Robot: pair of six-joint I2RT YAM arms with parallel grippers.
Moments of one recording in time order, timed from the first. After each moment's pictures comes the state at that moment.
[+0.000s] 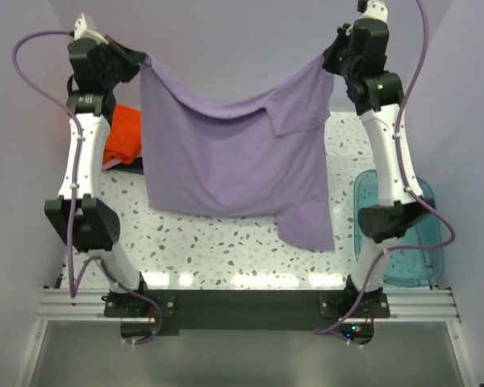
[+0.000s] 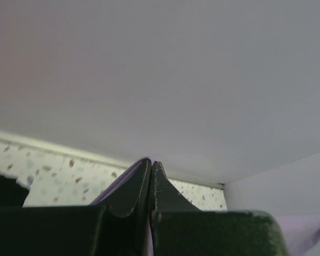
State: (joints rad) left arm 0.08 1.72 1.88 -0.26 0.23 -0.74; right arm 0.25 1.86 2.39 -0.71 0.22 0.35
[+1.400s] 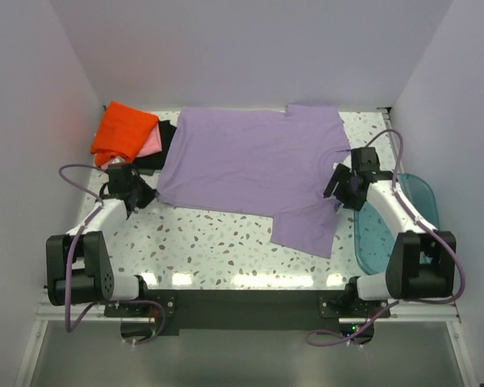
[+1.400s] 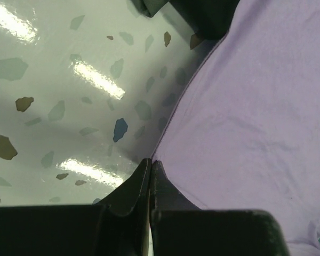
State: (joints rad) left arm 0.12 1.36 0.67 -0.12 0.11 -0.74; right arm 0.02 1.43 0.96 -0.61 0.00 0.51
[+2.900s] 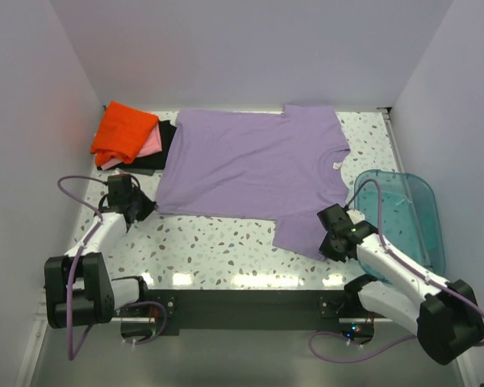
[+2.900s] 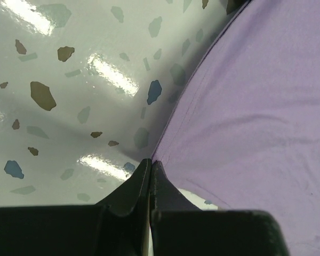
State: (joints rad) left arm 0.12 1.23 0.56 -0.20 0.07 -0.72; right arm 0.47 1.02 0.49 -0.77 0.28 0.97
